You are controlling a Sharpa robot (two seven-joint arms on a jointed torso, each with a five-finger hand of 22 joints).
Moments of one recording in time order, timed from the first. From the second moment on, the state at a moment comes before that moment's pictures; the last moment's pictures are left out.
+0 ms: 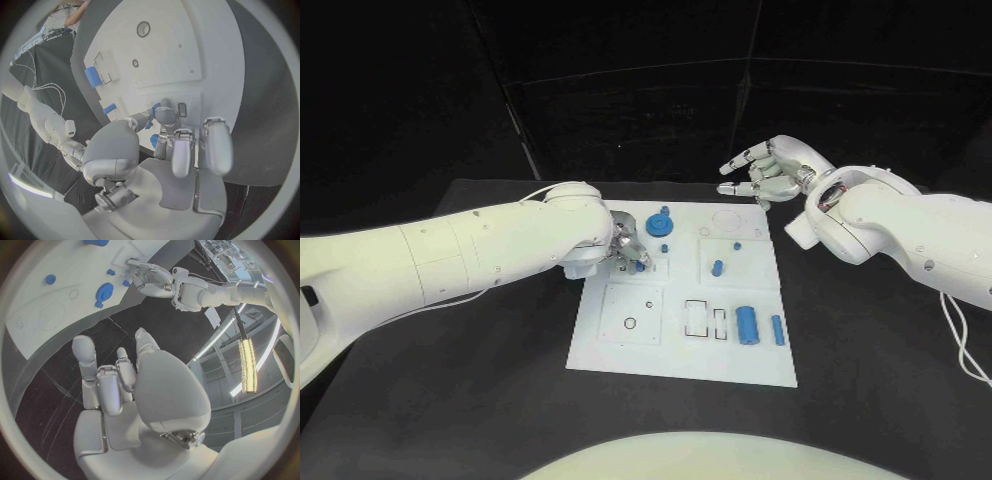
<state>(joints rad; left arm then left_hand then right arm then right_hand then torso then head) 1.30 -0.53 -0.15 1.28 -1.04 0.16 -0.59 0.88 -0.01 0.66 0.05 0.09 1.02 0.03 0.50 0.61 1.34 -0.04 0.95 0.80 1.47 -0.09 1.57 1.31 0.08 1.47 0.02 1.38 1.27 1.22 -0.81 0.05 1.43 -0.92 -0.33 0.03 1.46 -0.05 -0.06 0.20 0.27 0.86 0.16 0.19 0.07 1.32 0.08 1.35 1.23 1.47 0.01 1.47 1.31 0.14 1.15 0.11 1.18 0.67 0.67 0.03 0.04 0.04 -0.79</state>
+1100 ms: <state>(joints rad) 1.30 -0.55 -0.14 1.29 -1.04 0.14 -0.59 0.83 -0.07 0.28 0.16 0.09 1.04 0.02 0.49 0.58 1.34 -0.05 0.96 0.79 1.47 -0.10 1.57 1.31 0.08 1.47 0.01 1.37 1.26 1.22 -0.81 0.05 1.43 -0.92 -0.33 0.03 1.46 -0.05 -0.06 0.20 0.27 0.86 0.16 0.19 0.07 1.32 0.08 1.34 1.22 1.47 0.01 1.47 1.31 0.14 1.15 0.11 1.16 0.65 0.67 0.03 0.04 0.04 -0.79</state>
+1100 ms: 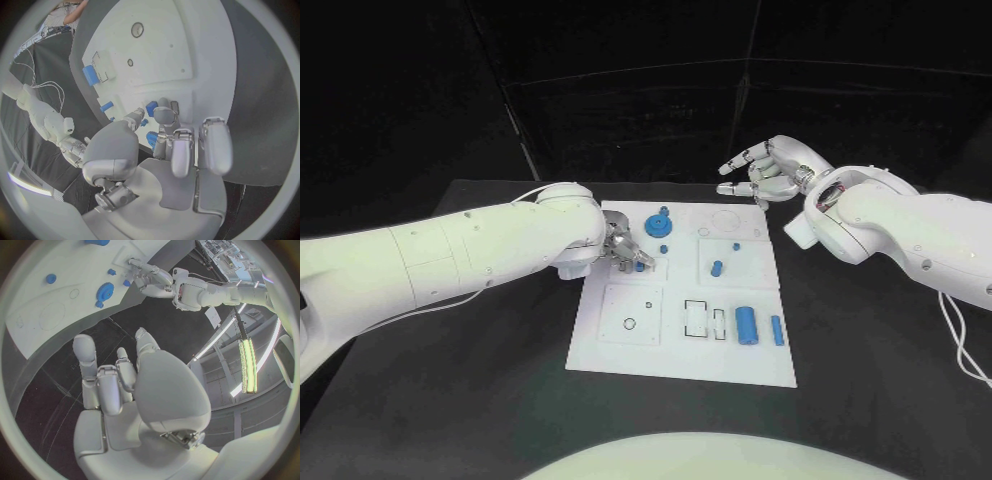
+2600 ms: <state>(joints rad) 1.34 -0.40 -0.06 0.86 -1.04 0.31 -0.54 1.08 -0.04 0.01 0.18 0.07 0.94 0.08 0.39 0.44 1.20 0.00 0.87 0.61 1.47 -0.07 1.57 1.31 0.08 1.45 0.04 1.29 1.18 1.22 -0.79 0.05 1.41 -0.92 -0.33 0.03 1.46 -0.05 -0.07 0.20 0.27 0.86 0.16 0.19 0.07 1.32 0.08 1.34 1.22 1.47 0.01 1.46 1.31 0.14 1.15 0.11 1.16 0.64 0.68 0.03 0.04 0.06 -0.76</state>
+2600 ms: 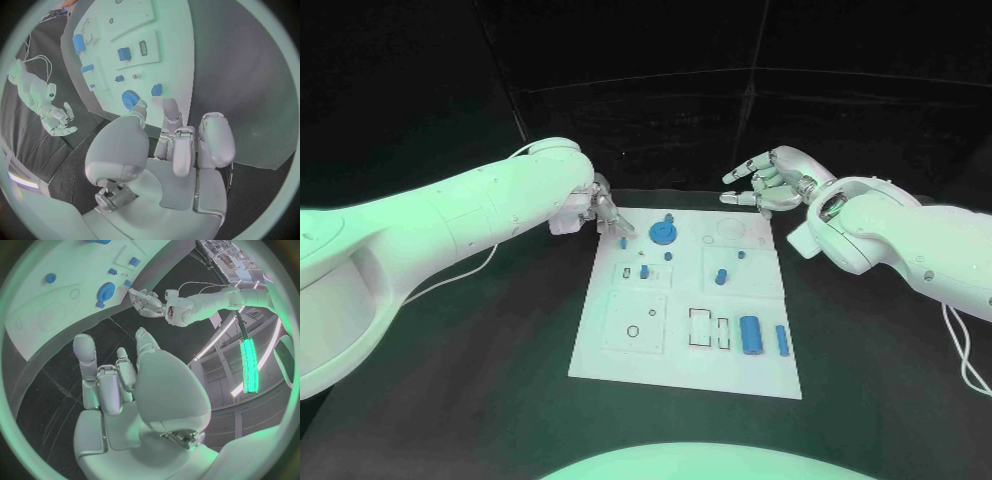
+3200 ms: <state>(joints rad) 1.33 -0.38 -0.06 0.83 -1.04 0.34 -0.53 1.11 0.00 -0.01 0.18 0.07 0.95 0.08 0.39 0.42 1.20 0.00 0.88 0.61 1.47 -0.07 1.57 1.31 0.08 1.45 0.04 1.29 1.19 1.22 -0.79 0.05 1.41 -0.92 -0.33 0.03 1.45 -0.04 -0.07 0.20 0.27 0.86 0.16 0.19 0.07 1.32 0.08 1.34 1.22 1.47 0.01 1.46 1.31 0.14 1.15 0.11 1.16 0.64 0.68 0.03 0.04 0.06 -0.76</state>
